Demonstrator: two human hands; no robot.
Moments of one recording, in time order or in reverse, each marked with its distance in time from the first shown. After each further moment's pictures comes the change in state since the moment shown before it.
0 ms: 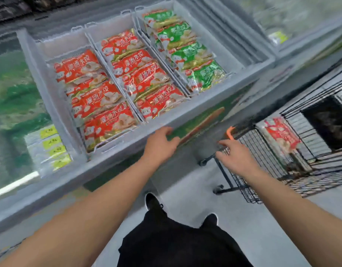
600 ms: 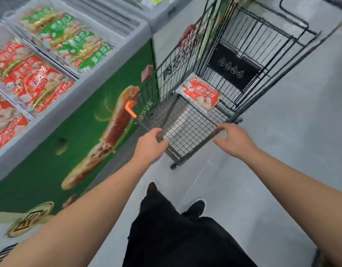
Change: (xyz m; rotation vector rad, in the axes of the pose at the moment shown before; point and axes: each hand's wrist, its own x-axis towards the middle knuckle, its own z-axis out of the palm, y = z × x) left_hand -0.110 0.177 0.314 0.271 -0.219 0.185; right_hand -0.146 0.368 -0.087 0.140 0.156 0.240
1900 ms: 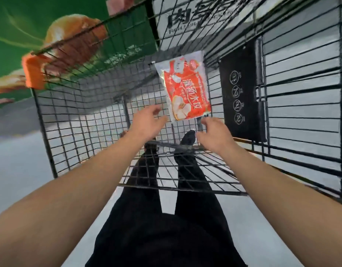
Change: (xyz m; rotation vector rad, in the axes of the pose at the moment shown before) left_hand 0.322 0.208 0.160 -0.273 0.040 -0.577; right_hand 0.421 0.141 -0.091 -0.305 -0.606 -0.249
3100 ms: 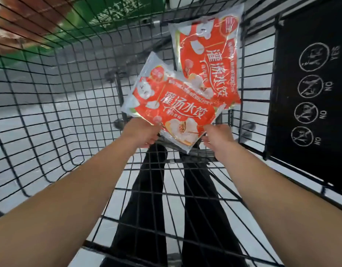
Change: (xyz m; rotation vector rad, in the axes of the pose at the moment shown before) left_hand 0.121 -0.109 0.100 -0.469 -0.200 -0.563; right_hand 0.156 0.041 0.118 0.848 -0.076 0.614
